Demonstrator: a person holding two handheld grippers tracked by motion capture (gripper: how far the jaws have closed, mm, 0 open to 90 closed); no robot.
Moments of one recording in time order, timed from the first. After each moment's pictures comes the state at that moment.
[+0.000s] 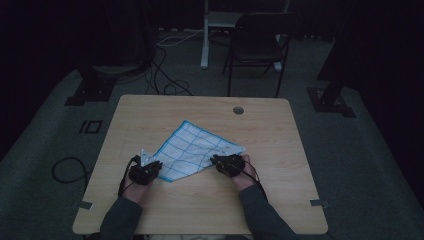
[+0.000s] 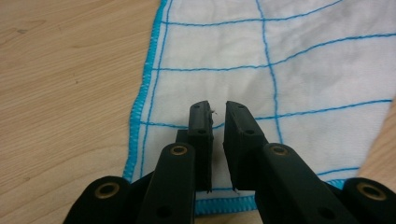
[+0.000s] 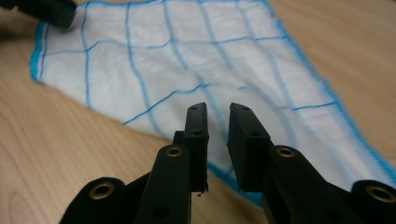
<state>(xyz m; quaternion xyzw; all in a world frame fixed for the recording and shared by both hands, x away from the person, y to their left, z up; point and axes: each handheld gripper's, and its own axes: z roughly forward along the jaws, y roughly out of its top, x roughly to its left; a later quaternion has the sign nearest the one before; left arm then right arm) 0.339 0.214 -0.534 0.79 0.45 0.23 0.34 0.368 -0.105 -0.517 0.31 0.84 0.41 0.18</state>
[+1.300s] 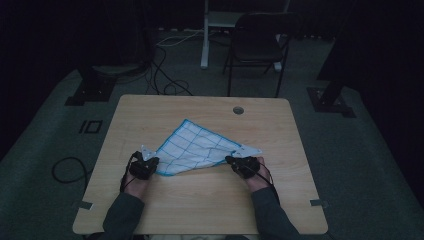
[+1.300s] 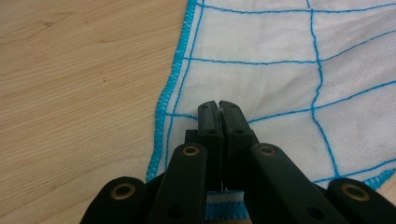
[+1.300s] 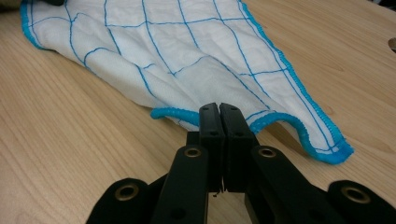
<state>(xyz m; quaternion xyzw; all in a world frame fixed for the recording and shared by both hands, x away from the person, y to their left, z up) 0.356 0.214 -0.539 0.79 0.48 0.25 0.30 0.361 -0.150 -0.512 0.32 0.83 0.40 0.20</state>
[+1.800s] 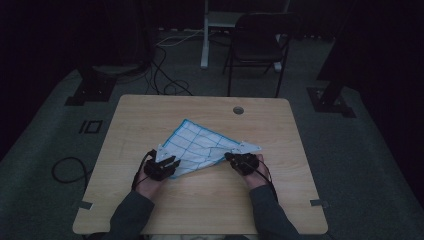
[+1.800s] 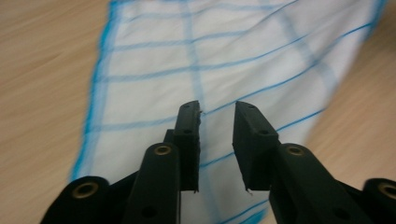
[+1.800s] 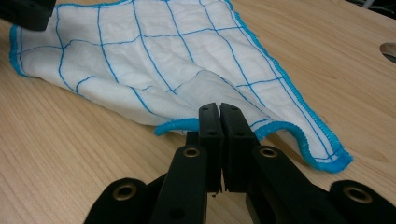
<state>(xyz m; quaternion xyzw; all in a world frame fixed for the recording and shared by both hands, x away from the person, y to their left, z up) 0.344 0.161 -0.508 0.82 0.38 0.20 0.38 0.368 -0.148 -0.508 0.33 0.82 0.41 0.20</state>
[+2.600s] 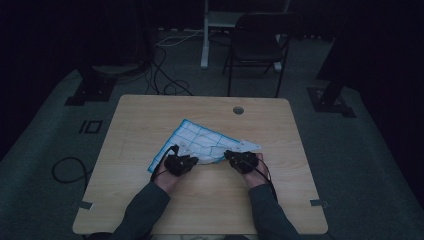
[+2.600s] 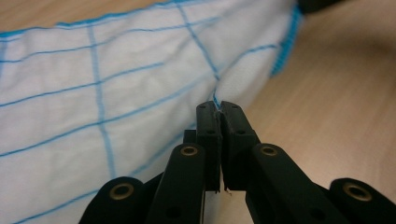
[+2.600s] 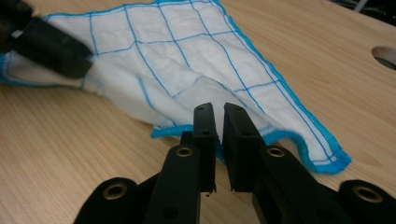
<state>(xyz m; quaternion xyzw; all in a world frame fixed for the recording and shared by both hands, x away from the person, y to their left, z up) 0.368 0.113 -0.506 0.85 0.34 0.15 0.37 0.372 -0.145 -0.506 0.34 0.82 0.41 0.21</state>
